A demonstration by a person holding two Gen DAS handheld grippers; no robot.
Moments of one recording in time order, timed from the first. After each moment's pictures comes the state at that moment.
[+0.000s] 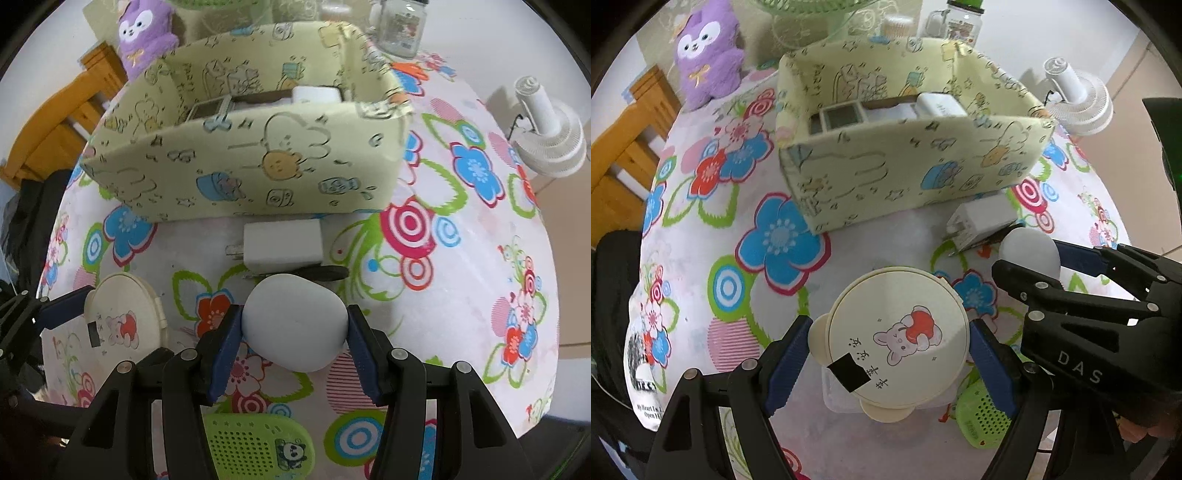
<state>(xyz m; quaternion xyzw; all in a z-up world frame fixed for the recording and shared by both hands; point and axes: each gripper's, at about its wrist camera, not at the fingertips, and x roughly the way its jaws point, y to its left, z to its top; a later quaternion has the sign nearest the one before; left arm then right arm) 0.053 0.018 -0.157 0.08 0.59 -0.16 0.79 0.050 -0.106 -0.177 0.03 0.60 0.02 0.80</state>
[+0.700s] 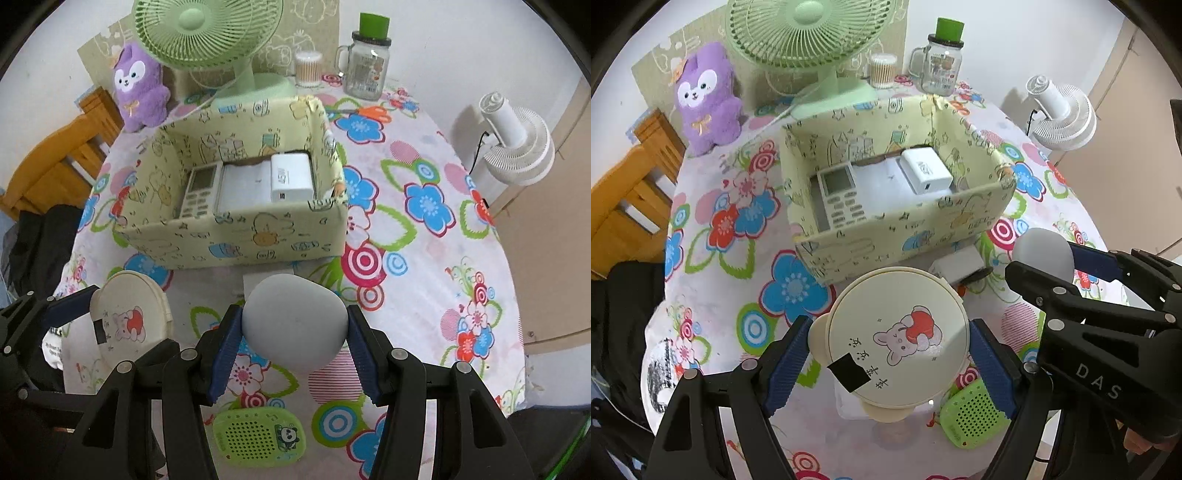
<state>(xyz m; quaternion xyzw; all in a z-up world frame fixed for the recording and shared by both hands) 0.058 0.010 -0.101 0.09 0.55 -0.17 0.81 0.040 -0.113 -0.108 0.04 0.55 -0.02 0.83</state>
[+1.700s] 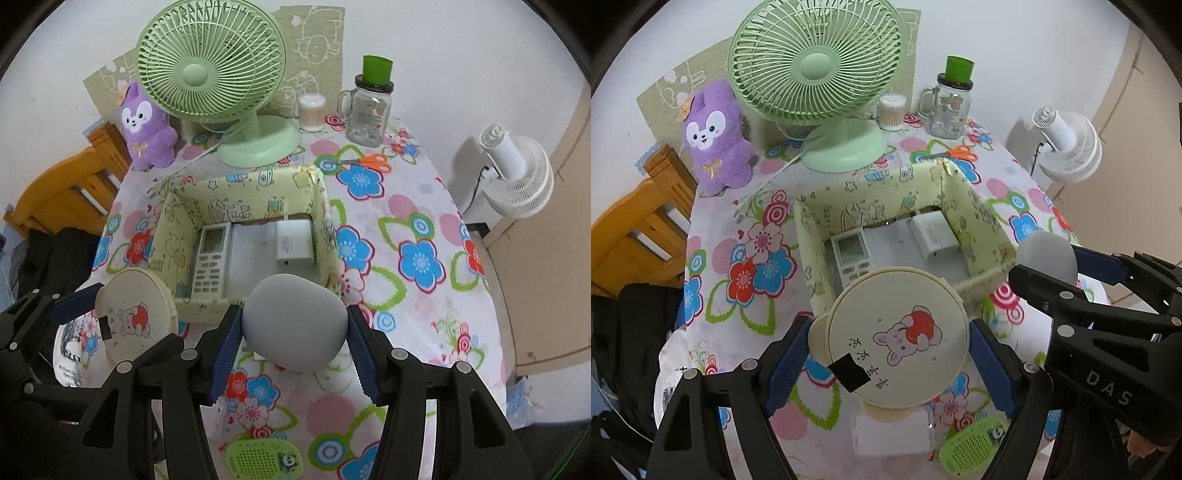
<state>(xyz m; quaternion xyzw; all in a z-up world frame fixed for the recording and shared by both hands) 0.100 -0.002 -0.060 0.09 0.52 -0.16 0.83 0.082 -0.124 -0.060 0.03 0.52 0.00 0.85</state>
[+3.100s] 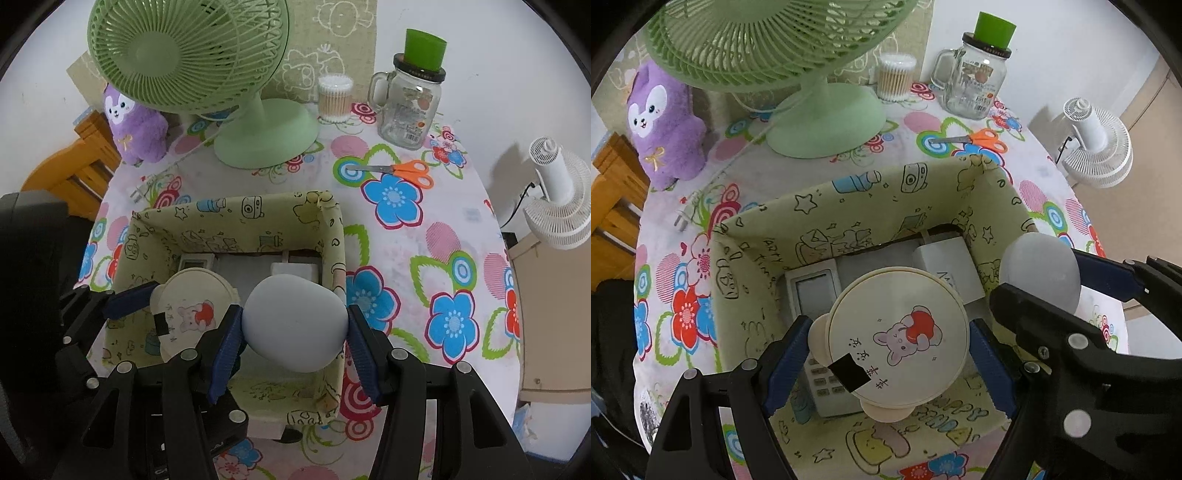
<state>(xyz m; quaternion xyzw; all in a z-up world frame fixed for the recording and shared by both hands) 0.193 -0.042 -0.132 0.07 0.58 -0.16 0.80 0.181 -0.139 -0.108 0.03 0.56 0.05 0.82</state>
